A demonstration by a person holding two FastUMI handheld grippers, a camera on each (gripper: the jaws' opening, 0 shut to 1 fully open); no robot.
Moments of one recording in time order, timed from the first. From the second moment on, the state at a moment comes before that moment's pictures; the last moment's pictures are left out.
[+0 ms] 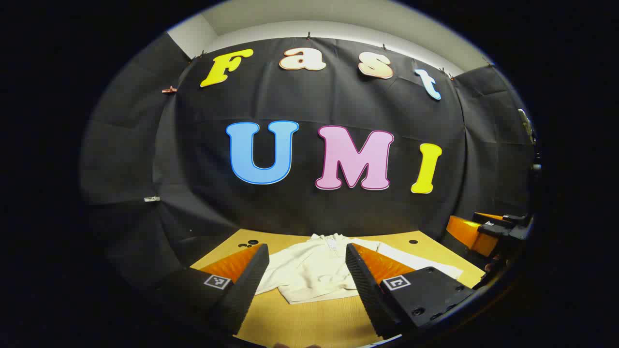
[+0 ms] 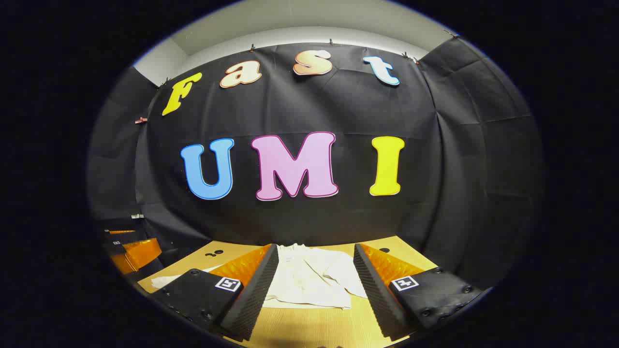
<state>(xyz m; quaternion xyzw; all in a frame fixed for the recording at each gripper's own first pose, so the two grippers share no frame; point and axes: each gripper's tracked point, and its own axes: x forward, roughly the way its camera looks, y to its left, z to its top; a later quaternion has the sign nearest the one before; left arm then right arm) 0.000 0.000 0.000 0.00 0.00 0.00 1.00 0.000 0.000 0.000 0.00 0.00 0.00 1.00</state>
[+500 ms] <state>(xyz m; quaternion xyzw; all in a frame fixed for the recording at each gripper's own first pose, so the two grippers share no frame) 0.025 0.010 -0.010 0.01 0.02 0.02 1.00 0.025 -0.016 -0.011 -0.01 0.01 -0.02 1.00</state>
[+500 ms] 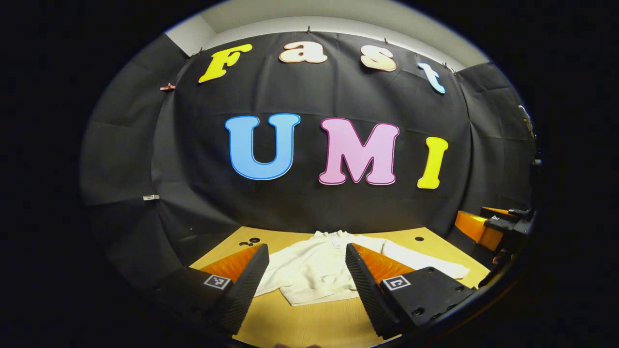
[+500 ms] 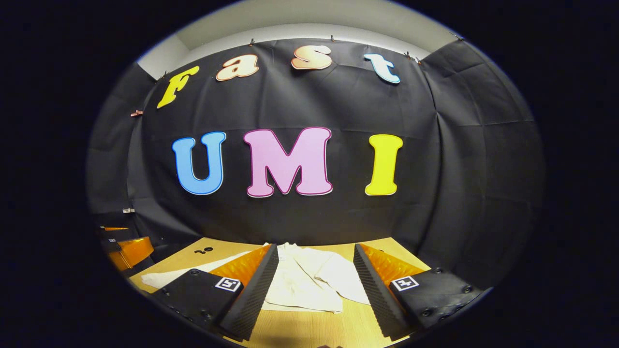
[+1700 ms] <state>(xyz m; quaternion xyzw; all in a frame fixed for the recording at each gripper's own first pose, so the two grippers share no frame) 0.079 0.009 -0.012 0.03 0.03 0.02 1.00 0.091 -0.008 -0.043 0.03 0.06 0.01 1.00</state>
